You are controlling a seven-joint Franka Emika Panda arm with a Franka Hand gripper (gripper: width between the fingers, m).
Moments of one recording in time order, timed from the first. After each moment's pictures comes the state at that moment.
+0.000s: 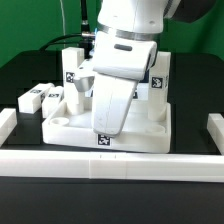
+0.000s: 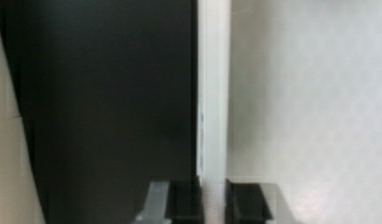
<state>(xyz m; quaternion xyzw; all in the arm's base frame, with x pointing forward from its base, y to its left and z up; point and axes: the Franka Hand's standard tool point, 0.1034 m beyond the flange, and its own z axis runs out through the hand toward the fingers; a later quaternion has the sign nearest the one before) 0.591 -0.044 0.027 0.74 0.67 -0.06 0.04</state>
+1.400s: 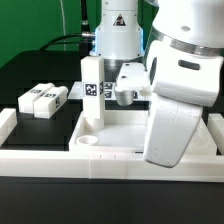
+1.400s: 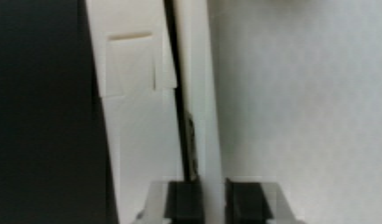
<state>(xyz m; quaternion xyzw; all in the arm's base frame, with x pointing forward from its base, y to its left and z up) 0.650 0.007 0.033 0.76 0.64 -0.11 0.03</state>
